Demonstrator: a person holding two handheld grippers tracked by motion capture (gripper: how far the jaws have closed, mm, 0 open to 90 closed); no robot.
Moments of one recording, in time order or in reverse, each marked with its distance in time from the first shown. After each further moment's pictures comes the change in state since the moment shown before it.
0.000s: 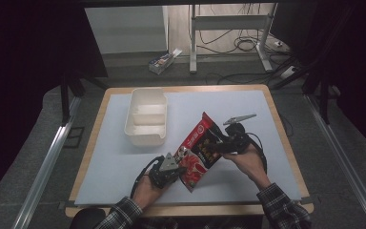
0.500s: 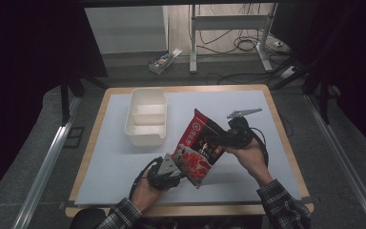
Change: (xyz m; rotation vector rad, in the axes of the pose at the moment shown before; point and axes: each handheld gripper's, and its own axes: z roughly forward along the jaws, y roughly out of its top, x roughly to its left) left arm -0.010 0.005 -0.017 -0.068 0.063 0.034; right arm 0.007 0.017 -0.017 -0.079 0.029 -0.025
